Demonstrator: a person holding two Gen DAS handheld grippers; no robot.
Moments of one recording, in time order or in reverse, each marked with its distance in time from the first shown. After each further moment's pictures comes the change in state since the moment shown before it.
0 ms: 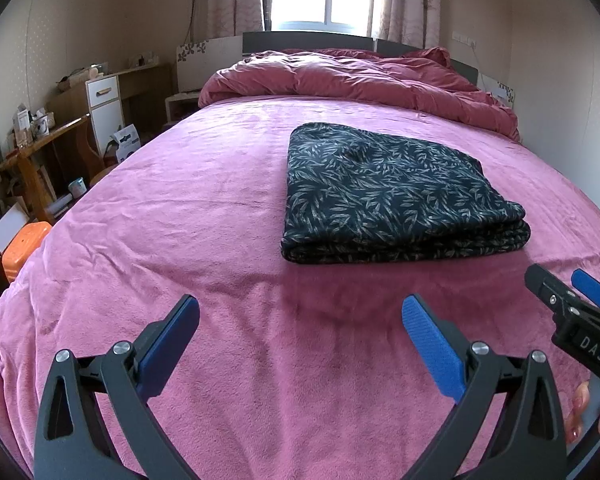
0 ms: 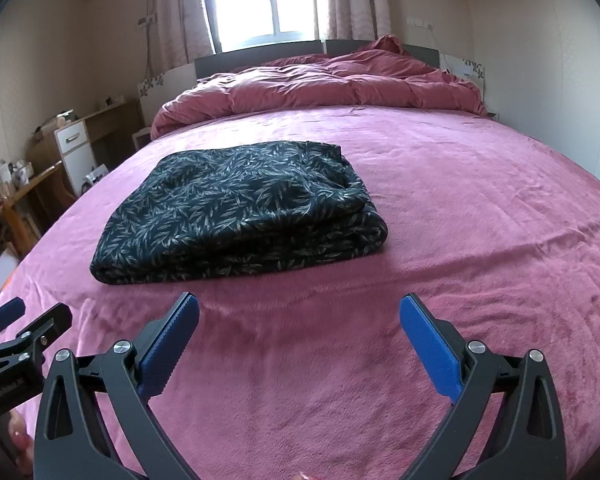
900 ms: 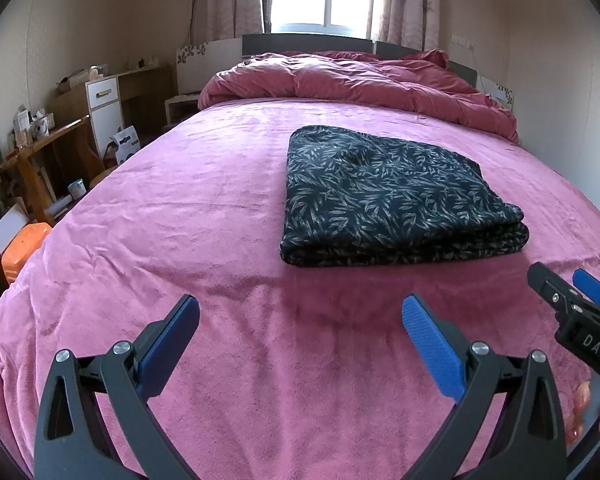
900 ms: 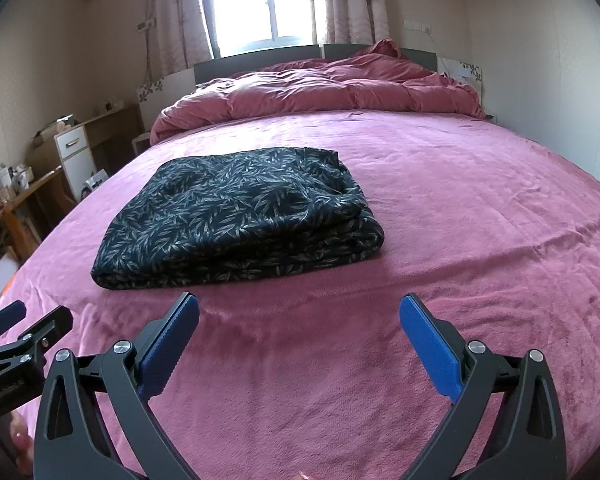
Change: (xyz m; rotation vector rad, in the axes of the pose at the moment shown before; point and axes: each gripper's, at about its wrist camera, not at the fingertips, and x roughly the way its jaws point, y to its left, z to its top) left arm -0.003 0.003 0.001 0.002 -0.009 -0.005; right arm -0.008 0.003 0.001 0.007 -0.016 -0.008
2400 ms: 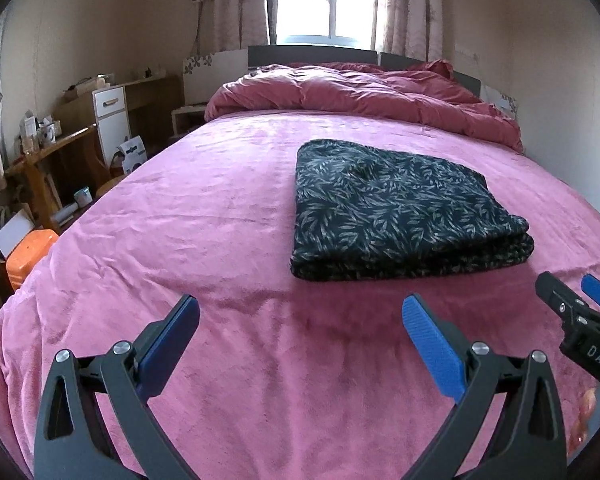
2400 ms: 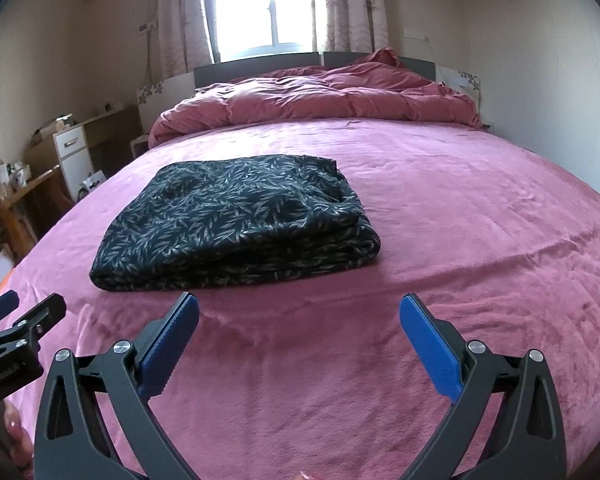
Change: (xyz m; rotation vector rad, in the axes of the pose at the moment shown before) left arm -0.002 0.004 0.003 0.000 -0.043 0.022; right arm -0.002 -0.001 0.002 -0.026 -0.024 -0.017
